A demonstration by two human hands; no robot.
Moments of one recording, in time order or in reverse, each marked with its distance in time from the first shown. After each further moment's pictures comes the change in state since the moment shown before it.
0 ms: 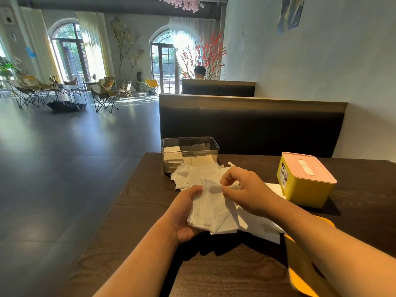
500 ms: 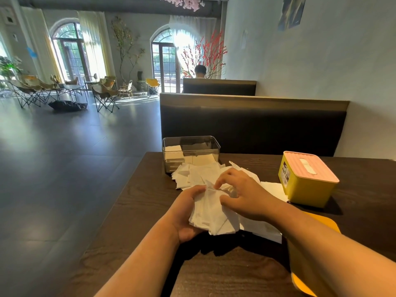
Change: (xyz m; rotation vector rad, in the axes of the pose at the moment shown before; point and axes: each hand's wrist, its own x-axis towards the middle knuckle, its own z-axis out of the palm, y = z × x) left_hand 0.004 -0.003 -0.002 0.011 0.010 0.003; right_hand -0.002 0.004 0.005 -0.222 -0.103 -0.116
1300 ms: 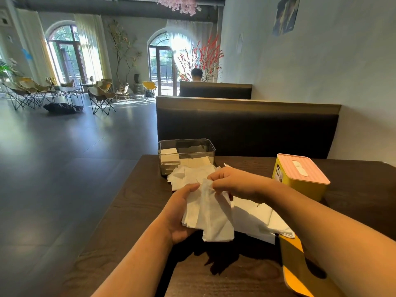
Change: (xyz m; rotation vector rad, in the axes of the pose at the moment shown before) left_hand -0.004 0.002 0.001 0.048 0.035 0.091; right_hand 0.027 -0.021 -0.030 0.399 -0.349 0.146
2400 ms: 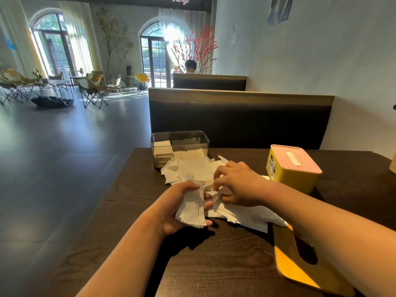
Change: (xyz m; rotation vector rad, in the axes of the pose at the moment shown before) left_hand -0.015 0.009 0.006 0.120 0.103 -0.158; right_hand -0.011 0.045 0.000 -1.055 0.167 -0.196
